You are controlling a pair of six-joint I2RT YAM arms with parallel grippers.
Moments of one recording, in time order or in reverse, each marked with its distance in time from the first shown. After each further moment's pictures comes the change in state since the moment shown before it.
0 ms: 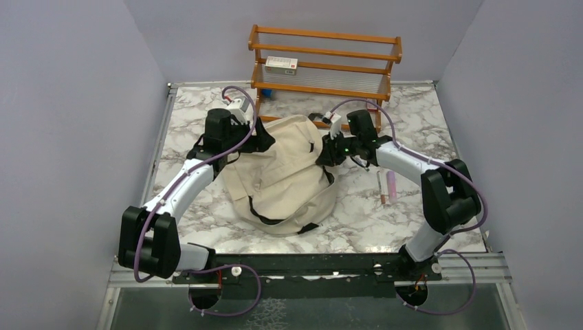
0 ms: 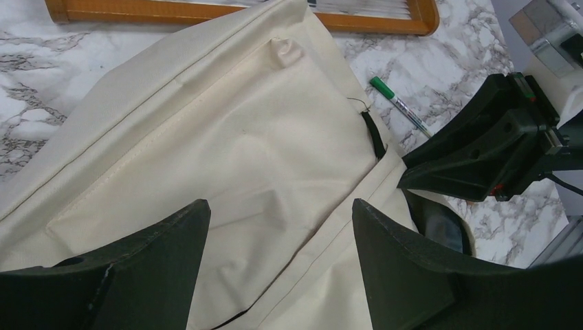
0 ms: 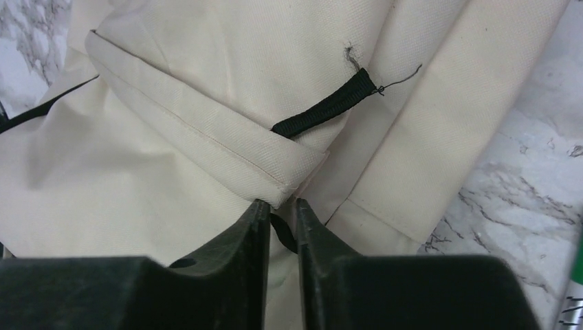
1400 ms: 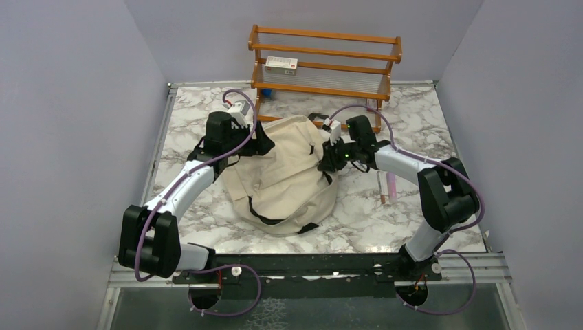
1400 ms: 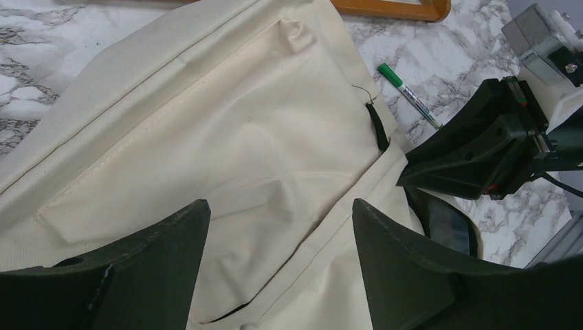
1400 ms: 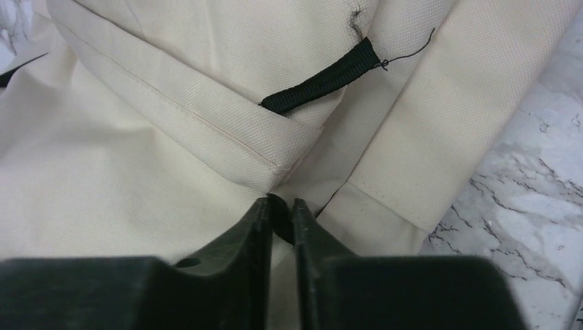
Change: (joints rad) left arm 0.000 0.003 -0.032 0.002 0.003 -0.003; right arm 0.000 0.024 -0.055 0.026 0.010 -0.046
